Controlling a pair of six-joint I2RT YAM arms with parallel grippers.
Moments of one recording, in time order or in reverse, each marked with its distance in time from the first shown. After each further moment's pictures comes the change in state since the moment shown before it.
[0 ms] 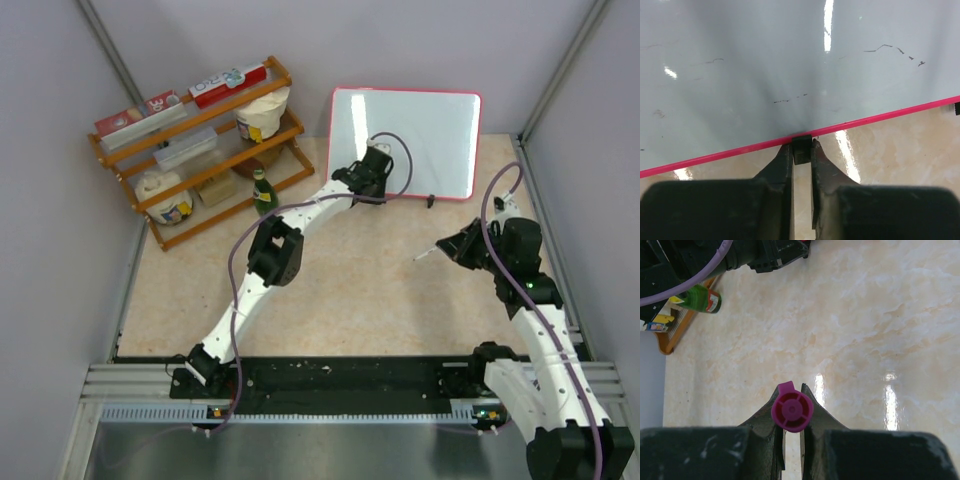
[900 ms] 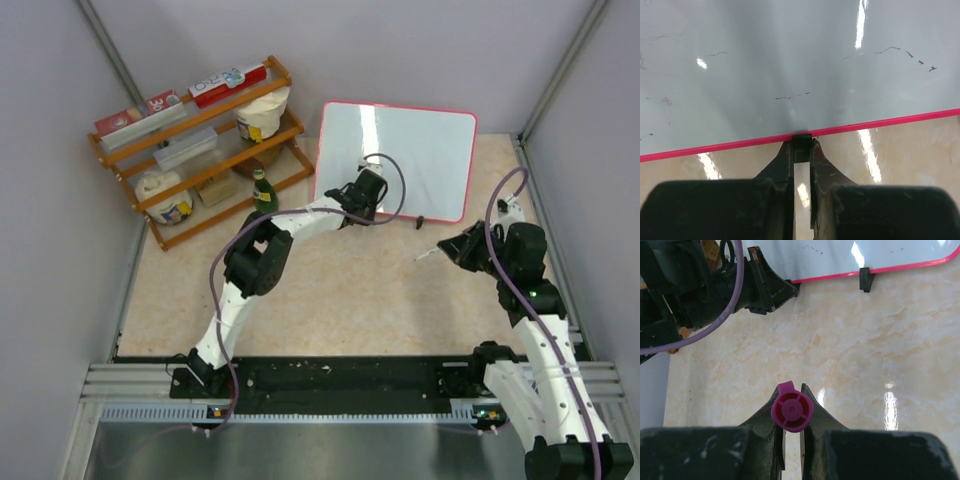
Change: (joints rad) left arm -0.056 -0.317 -0.578 0.217 -0.124 0.023; right arm 0.000 -0.069 -0.006 -0.023 -0.003 -0.005
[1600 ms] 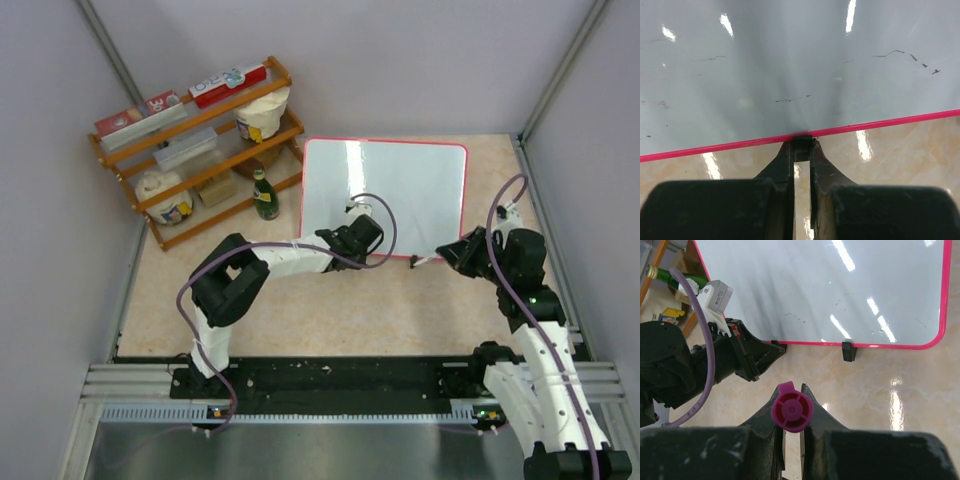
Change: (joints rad) left arm -0.155 -0.356 -0.541 0.055 -0.085 -0.222; right arm 0.000 -0.044 -0.027 -0.015 -0.017 0.018
